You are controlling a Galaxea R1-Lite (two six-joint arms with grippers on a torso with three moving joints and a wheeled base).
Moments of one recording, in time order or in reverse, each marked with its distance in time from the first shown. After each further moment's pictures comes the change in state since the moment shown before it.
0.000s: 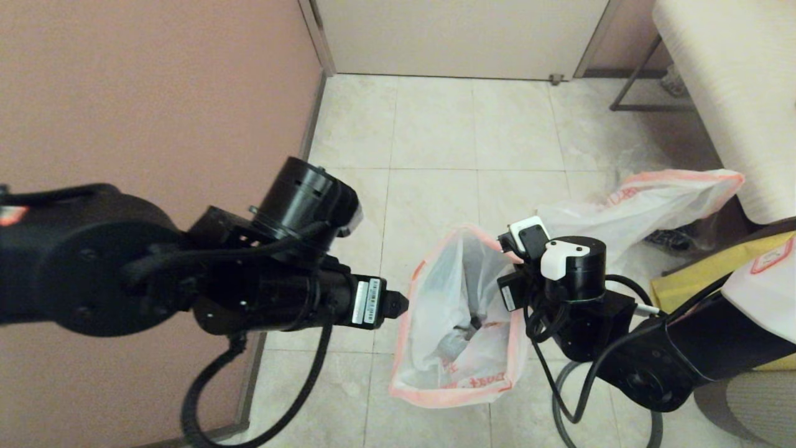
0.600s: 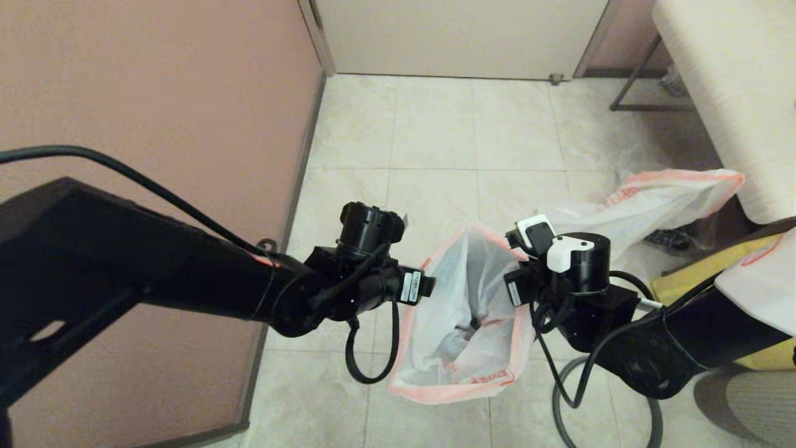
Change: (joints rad) left arm 0.106 0.351 -0.025 -0.564 -0.016 0.237; right arm -0.055 0.021 -0.013 0.000 0.051 0.001
